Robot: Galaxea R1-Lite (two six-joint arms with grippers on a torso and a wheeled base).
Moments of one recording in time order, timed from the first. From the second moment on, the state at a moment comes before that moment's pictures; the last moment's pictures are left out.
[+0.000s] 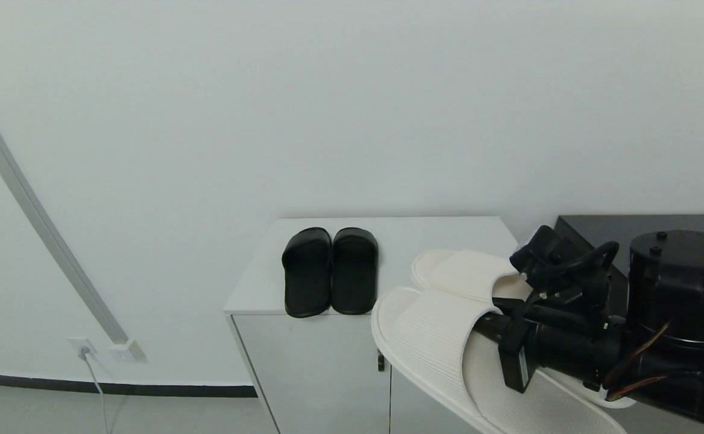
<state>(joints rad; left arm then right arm) 0.00 0.00 0.00 0.00 0.01 0.00 0.76 1.52 -0.61 -0.66 0.02 -0.12</state>
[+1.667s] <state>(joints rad) 0.00 0.00 0.00 0.00 0.01 -0.01 0.76 1.54 -0.59 -0.66 0.02 -0.12</state>
